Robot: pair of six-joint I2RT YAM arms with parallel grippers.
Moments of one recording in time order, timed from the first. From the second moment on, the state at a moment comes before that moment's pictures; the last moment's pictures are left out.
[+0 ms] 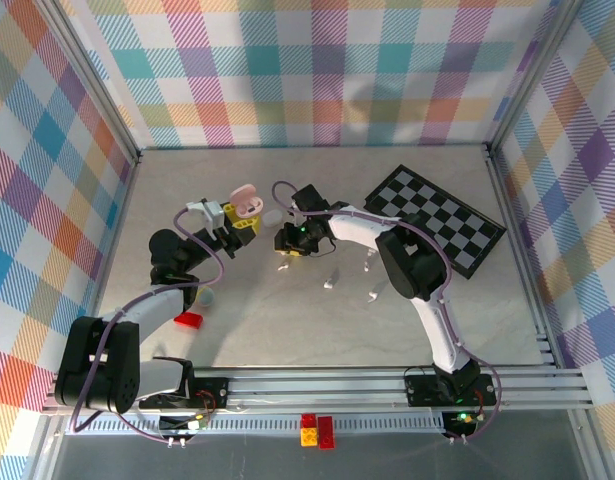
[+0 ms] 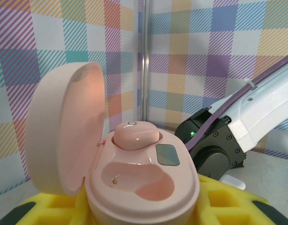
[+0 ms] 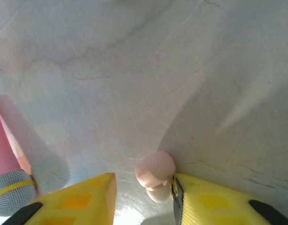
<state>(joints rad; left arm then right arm) -0.12 1.26 0.46 1.07 0.83 -0.19 0.68 2.26 1.65 -0.42 -0.47 0.67</state>
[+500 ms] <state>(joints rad) -0.12 1.26 0.46 1.07 0.83 -0.19 0.68 2.26 1.66 -0.45 -0.46 0.61</state>
